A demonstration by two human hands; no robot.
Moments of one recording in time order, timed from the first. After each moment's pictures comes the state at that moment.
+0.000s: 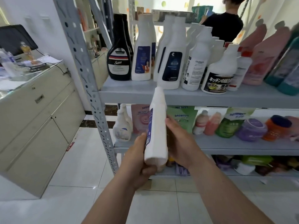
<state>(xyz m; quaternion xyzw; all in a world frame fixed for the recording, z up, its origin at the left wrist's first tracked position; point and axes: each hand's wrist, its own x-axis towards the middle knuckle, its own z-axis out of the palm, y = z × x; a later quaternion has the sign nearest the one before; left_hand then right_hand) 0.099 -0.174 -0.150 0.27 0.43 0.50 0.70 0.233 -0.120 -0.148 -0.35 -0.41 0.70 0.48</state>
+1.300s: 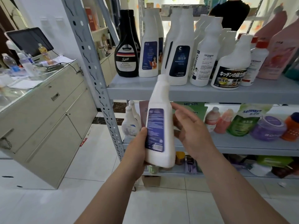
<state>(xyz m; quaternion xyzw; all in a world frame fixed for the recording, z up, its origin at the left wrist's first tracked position) 0.093 -0.168 -0.155 0.31 0.54 0.51 0.60 0.246 -0.119 -0.136 -0.35 -0.48 0.60 0.54</state>
